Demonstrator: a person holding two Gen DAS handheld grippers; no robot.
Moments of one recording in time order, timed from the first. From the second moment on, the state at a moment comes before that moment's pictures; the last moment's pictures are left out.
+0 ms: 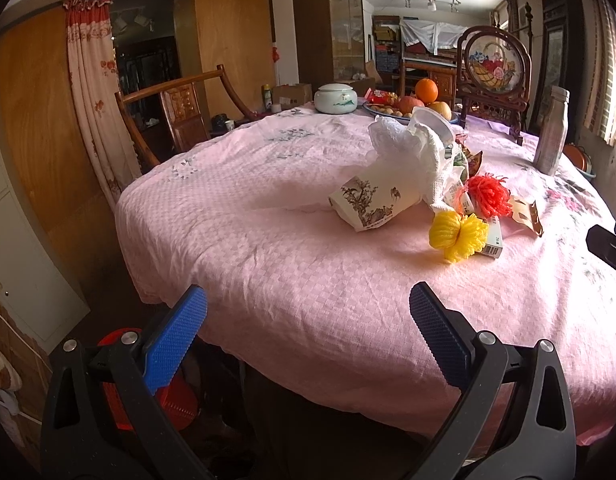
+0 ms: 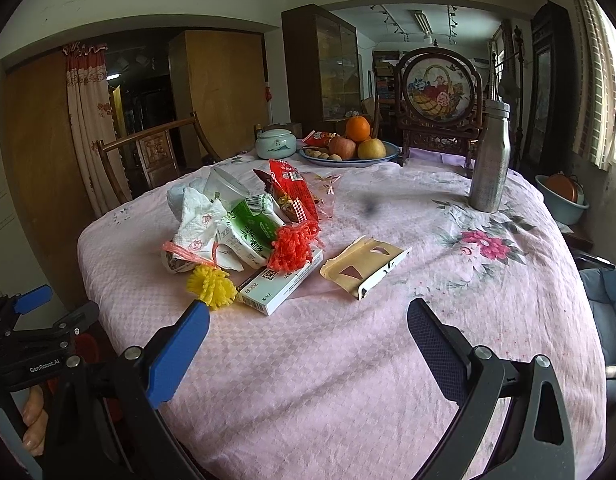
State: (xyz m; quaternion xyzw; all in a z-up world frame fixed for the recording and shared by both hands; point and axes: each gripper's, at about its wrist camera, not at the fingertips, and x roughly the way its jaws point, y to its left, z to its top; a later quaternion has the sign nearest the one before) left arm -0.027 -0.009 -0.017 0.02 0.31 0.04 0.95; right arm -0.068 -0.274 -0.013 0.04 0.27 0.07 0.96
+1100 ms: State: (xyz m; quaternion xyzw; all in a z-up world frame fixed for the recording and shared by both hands) left arm -0.028 -0.008 -0.020 0.02 0.31 0.04 0.95; right arm -0.070 -0.269 -0.017 0.04 0.27 0.07 0.96
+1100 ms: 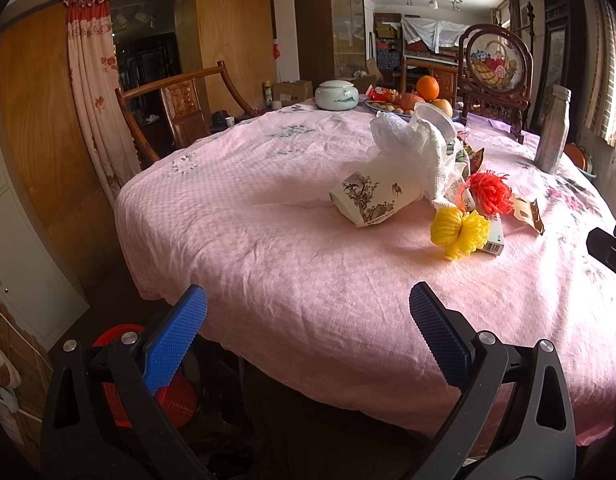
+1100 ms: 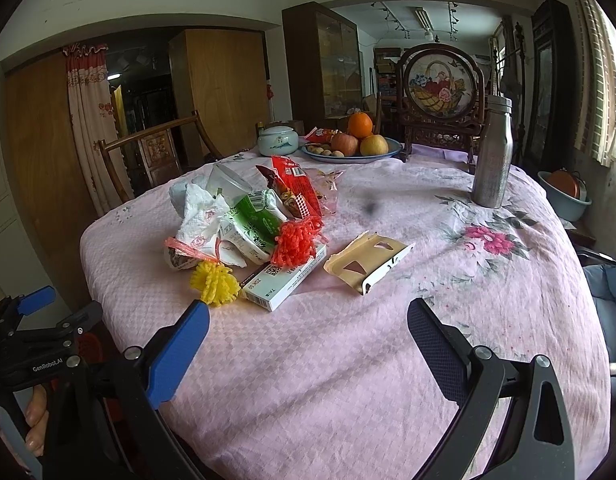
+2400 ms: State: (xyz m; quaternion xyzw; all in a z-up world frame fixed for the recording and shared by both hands) left arm 0.054 0.015 -0.021 -0.01 0.35 -0.03 0.94; right arm 0.028 -0.302 -0.021 0.02 0.34 0.04 0.94
